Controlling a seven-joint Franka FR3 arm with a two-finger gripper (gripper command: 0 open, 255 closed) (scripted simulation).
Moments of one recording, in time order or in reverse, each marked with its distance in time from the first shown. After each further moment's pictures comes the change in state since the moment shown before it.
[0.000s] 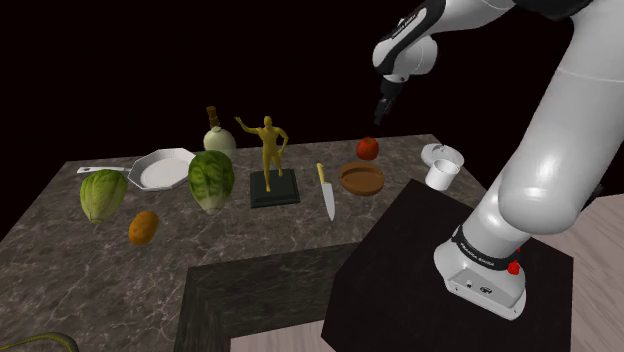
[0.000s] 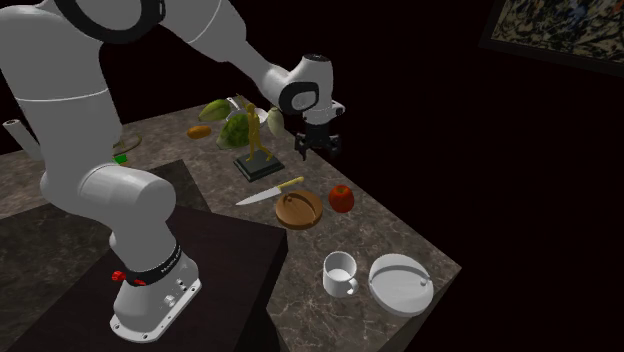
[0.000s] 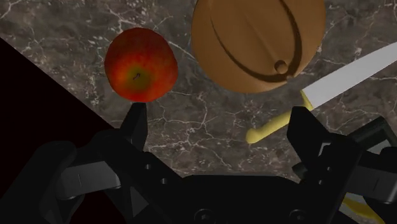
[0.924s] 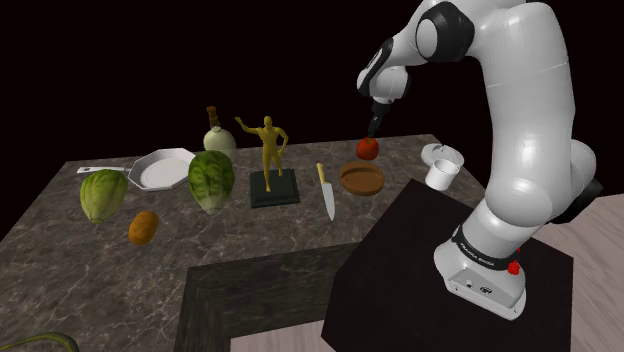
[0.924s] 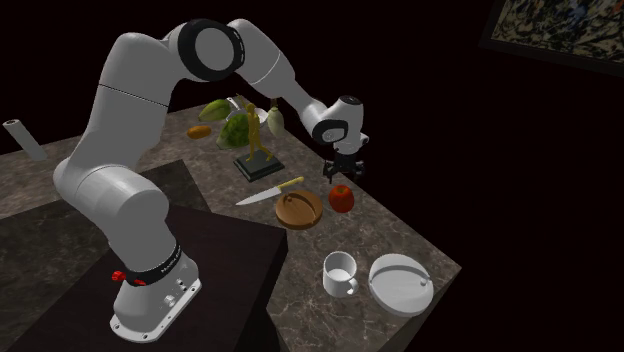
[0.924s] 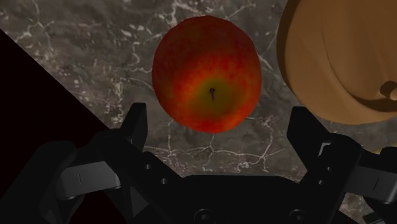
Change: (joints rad) arm -0.252 0.519 0.170 0.396 0.286 0.035 -0.321
